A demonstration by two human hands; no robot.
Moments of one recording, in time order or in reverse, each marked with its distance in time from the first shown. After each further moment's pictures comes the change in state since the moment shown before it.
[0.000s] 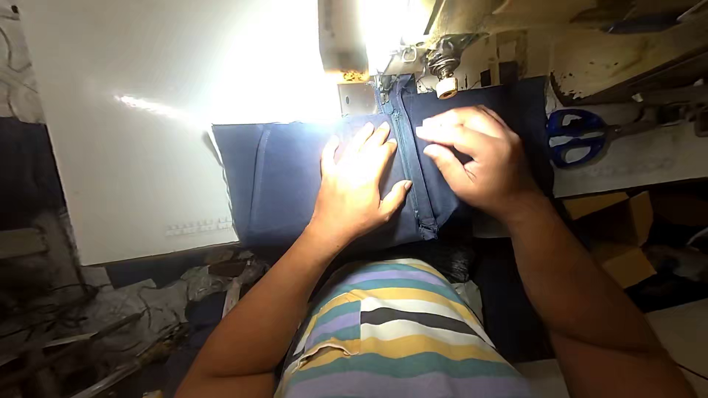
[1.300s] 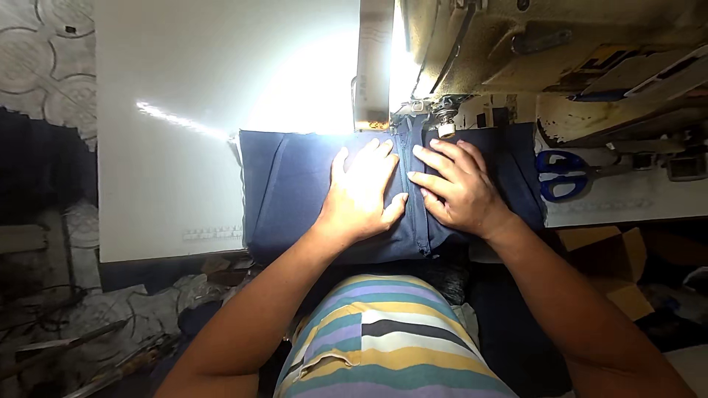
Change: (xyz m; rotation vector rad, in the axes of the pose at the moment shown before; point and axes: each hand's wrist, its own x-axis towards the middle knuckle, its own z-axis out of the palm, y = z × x) left_hand 0.018 -0.013 -0.002 0.064 -0.044 0.010; right_hand -0.014 0.028 0.021 -0.229 -0.136 -0.208
